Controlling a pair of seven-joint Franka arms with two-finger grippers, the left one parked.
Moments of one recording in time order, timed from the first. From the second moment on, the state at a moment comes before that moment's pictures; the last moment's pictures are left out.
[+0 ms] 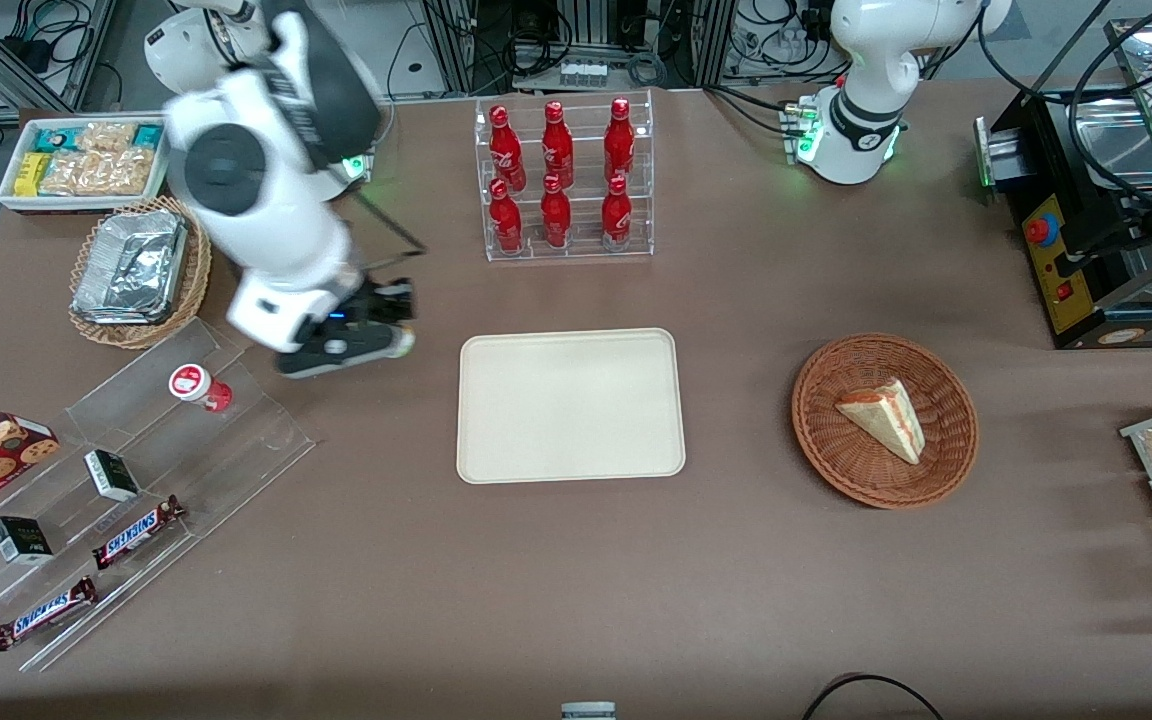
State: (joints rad) arm 0.62 0.19 -0.10 -1.66 0.03 1.79 0.34
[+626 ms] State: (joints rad) arm 0.73 0.52 0.00 -1.61 0.03 2.16 0.68
